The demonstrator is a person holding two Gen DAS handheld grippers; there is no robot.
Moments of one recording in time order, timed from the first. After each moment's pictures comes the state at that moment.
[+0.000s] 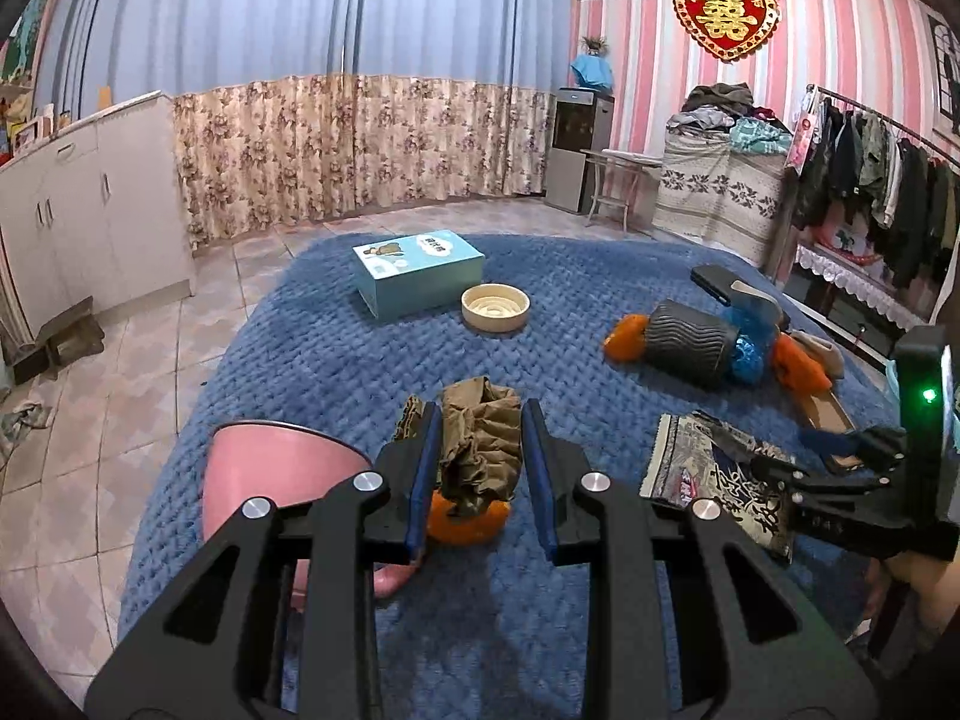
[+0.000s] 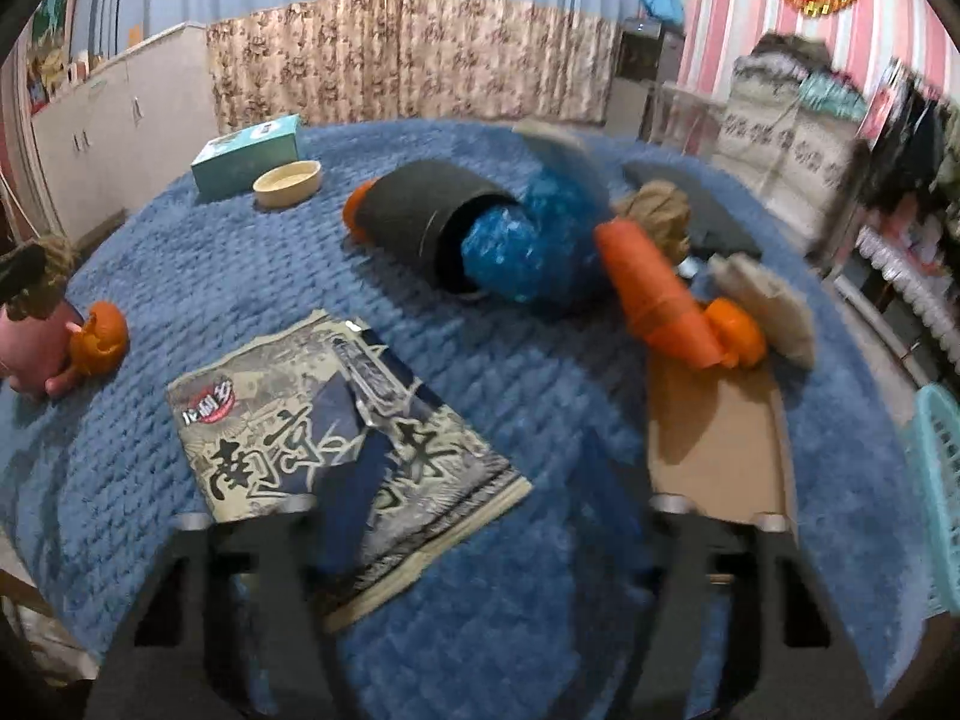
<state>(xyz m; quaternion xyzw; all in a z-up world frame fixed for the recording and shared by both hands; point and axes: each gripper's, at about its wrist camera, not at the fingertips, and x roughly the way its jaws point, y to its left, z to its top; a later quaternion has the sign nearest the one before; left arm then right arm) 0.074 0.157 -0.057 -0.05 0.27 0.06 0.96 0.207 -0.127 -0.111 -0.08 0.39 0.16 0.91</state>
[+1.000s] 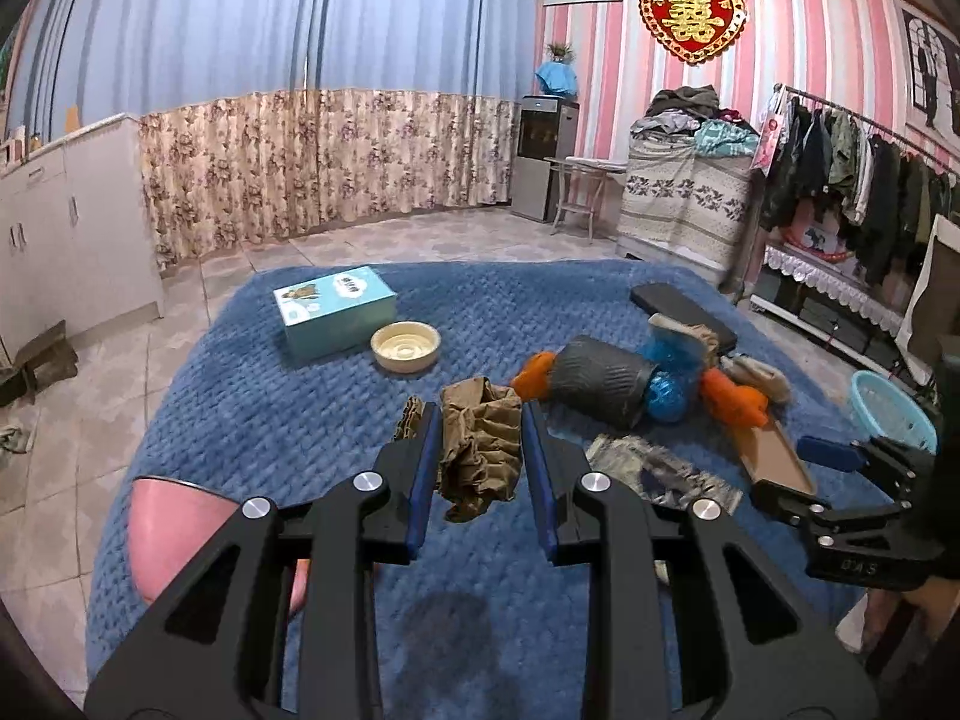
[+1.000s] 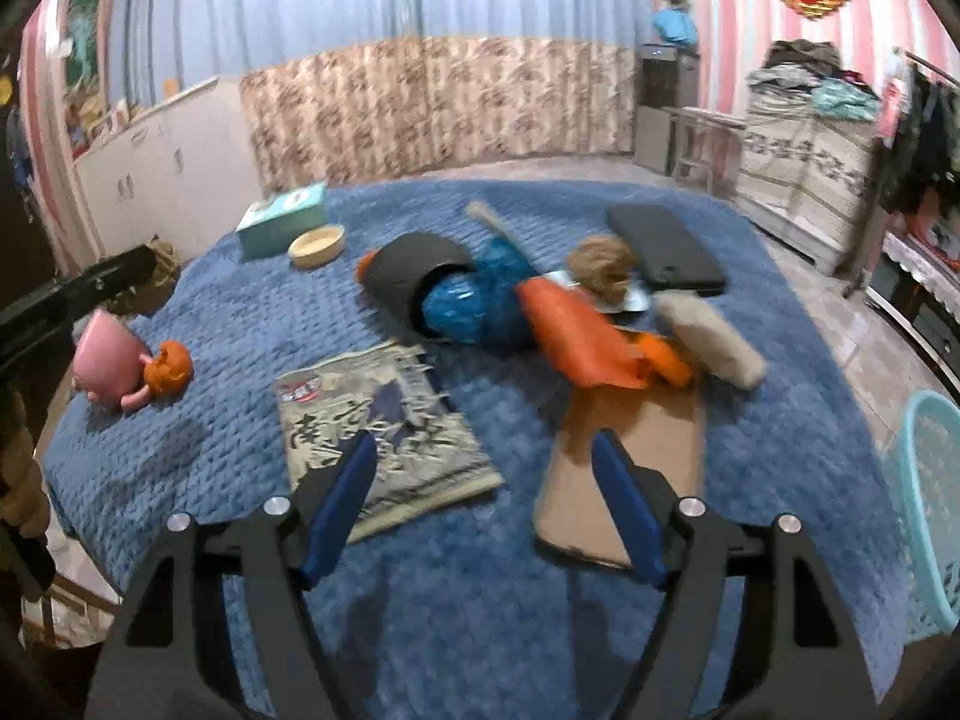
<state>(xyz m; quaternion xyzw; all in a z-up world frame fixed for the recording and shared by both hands) 0.089 0.102 -0.030 -0.04 0.26 0.03 0.96 0.189 -0.173 -0.076 -0.06 0.35 0.21 0.91</state>
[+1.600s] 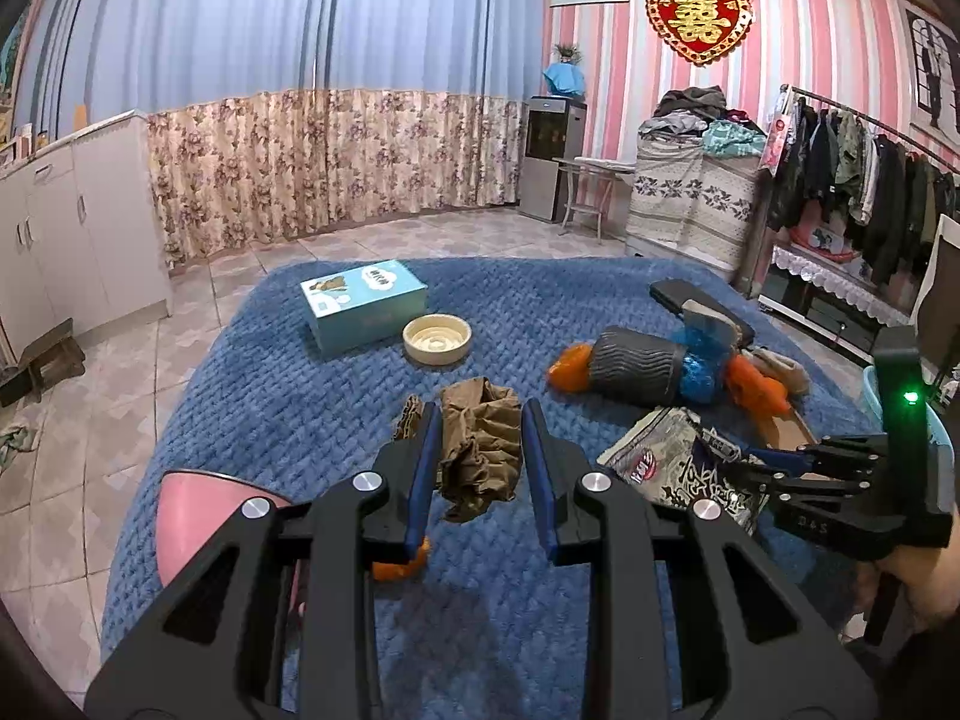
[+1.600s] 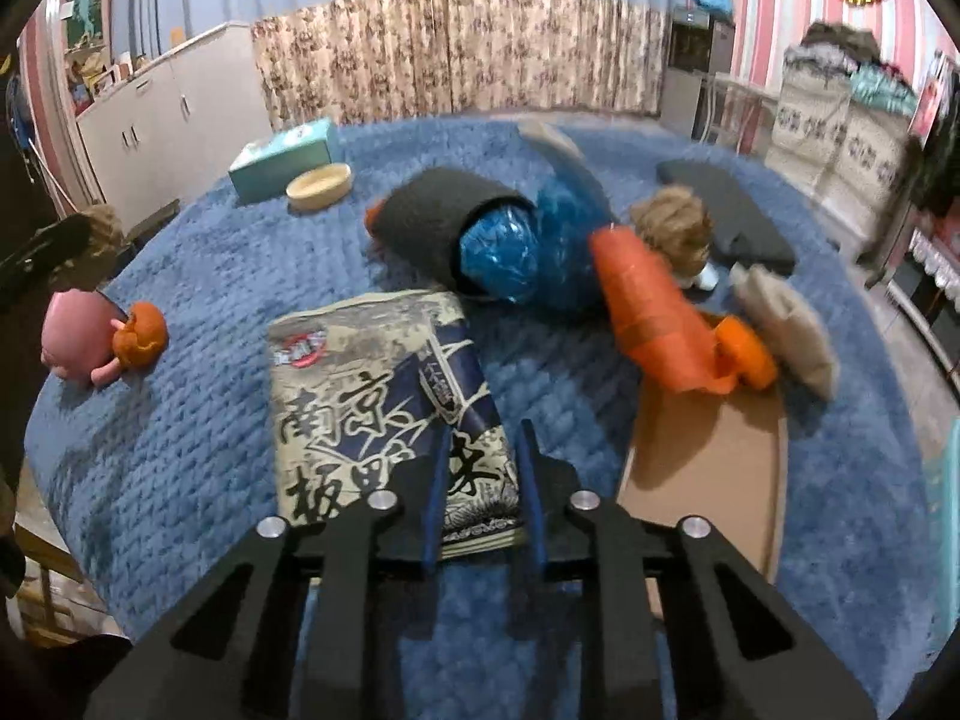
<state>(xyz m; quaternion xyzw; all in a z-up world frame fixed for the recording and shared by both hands) 0.086 0.120 -0.033 -0.04 0.26 0.03 0.96 0.212 -0.144 -0.097 -0.08 0.38 0.22 0.89</state>
